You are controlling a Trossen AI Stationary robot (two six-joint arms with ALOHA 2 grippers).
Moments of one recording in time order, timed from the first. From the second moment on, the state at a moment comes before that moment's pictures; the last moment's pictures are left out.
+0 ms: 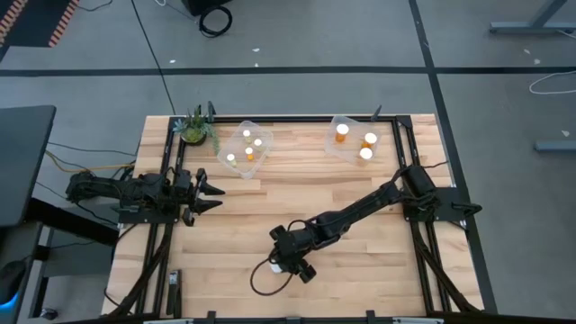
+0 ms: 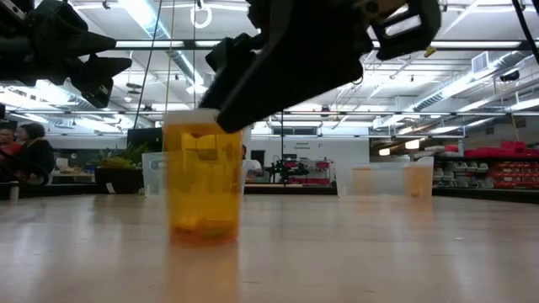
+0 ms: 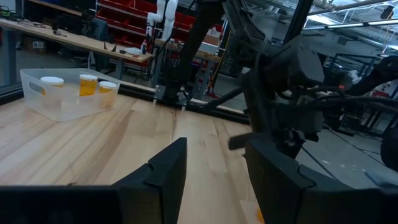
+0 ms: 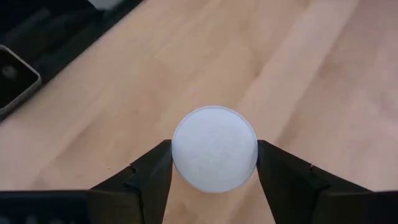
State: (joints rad) left arm -0.16 0.03 0.01 0.08 -0.11 -0.28; right arm 0.35 2.08 1.45 -0.19 -0.13 -0.24
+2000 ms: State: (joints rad) left arm -0.16 0.04 0.01 0.08 -0.11 -0.28; right arm 0.05 1.83 1.45 -0.86 0.43 -0.09
